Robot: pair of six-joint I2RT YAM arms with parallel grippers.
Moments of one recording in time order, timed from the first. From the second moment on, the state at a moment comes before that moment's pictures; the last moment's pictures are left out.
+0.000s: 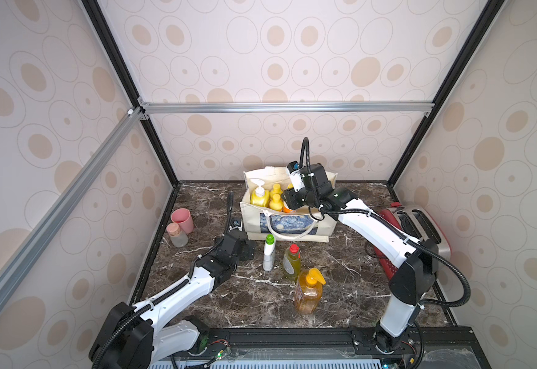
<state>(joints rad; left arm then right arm) -0.56 1.14 0.63 -0.19 -0.44 -0.24 0.63 1.80 1.74 -0.54 0.02 0.09</state>
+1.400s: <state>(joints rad) -0.56 1.14 0.63 -0.19 -0.44 -0.24 0.61 1.84 1.64 -0.45 0.00 0.13</state>
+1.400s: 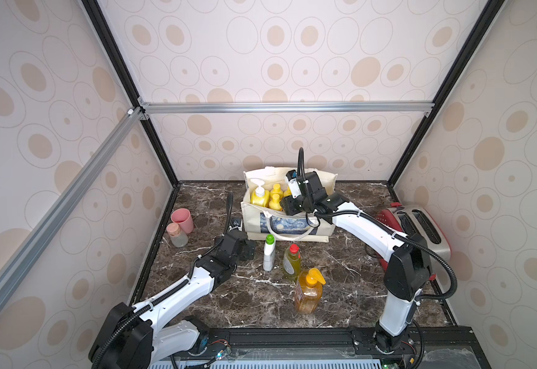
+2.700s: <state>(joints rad) -0.56 0.89 0.86 -0.26 -0.40 -0.25 0.46 1.67 1.84 -0.80 -0.12 0.10</state>
